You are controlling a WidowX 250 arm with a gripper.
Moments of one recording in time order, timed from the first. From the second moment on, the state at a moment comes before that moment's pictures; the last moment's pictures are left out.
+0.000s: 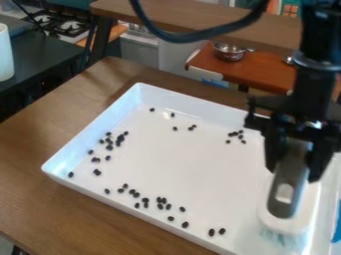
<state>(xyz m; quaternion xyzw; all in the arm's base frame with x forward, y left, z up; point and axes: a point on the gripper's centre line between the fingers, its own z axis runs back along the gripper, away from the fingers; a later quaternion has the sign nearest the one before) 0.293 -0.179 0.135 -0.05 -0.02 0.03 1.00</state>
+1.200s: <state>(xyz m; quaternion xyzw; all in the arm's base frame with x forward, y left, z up) 0.290 -0.224 0.099 -0.01 -0.05 0.02 1.00</state>
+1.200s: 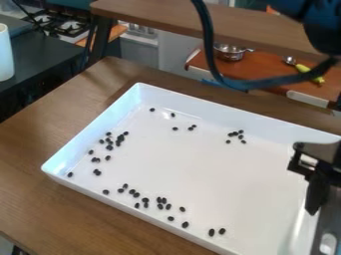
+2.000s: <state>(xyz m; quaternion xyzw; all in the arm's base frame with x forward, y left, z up) 0.287 -0.213 0.080 0.02 -0.06 0.01 1.00</state>
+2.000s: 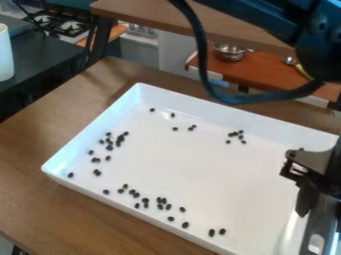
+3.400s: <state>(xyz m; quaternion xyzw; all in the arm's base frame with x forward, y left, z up) 0.297 0.008 0.078 0.07 -0.04 0.05 1.00</state>
